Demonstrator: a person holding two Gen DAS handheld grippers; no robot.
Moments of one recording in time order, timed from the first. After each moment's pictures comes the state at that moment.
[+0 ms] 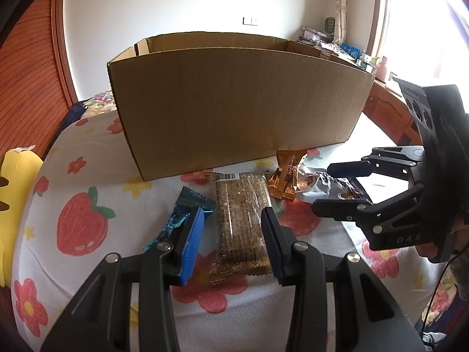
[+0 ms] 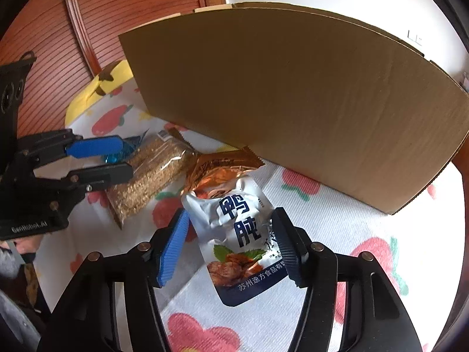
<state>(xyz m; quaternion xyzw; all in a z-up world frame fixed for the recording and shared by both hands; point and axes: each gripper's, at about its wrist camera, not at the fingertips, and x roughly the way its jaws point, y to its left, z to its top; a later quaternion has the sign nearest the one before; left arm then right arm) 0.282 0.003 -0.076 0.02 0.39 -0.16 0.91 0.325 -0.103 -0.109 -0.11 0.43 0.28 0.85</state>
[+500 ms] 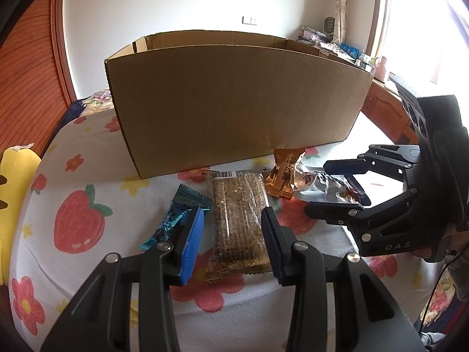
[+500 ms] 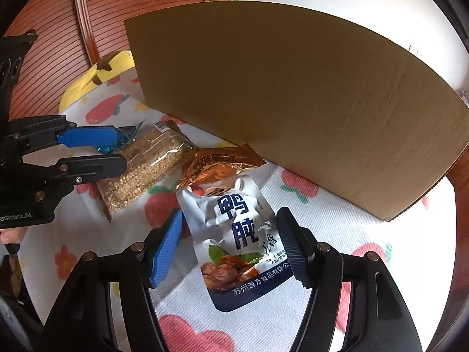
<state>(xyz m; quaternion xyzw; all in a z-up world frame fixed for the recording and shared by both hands) 0.284 0.002 -0.076 0.02 0.39 -0.16 0.91 0.323 -0.097 -0.115 -0.15 0.42 0.27 0.85</state>
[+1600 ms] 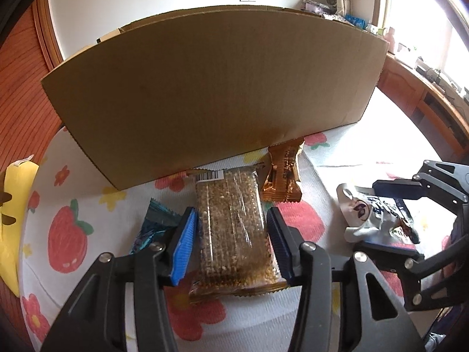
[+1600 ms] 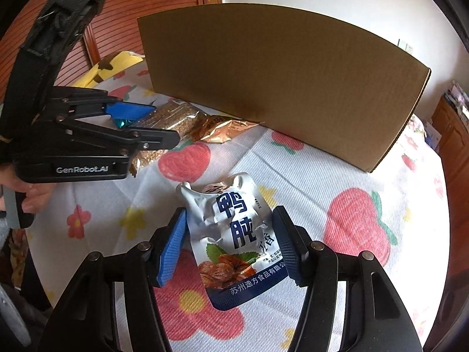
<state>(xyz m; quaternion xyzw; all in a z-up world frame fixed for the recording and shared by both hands) 0.316 -0.042 -0.091 0.08 0.44 -0.13 0.89 0.275 -0.124 -0.112 -0.14 0.42 0.25 0.86</state>
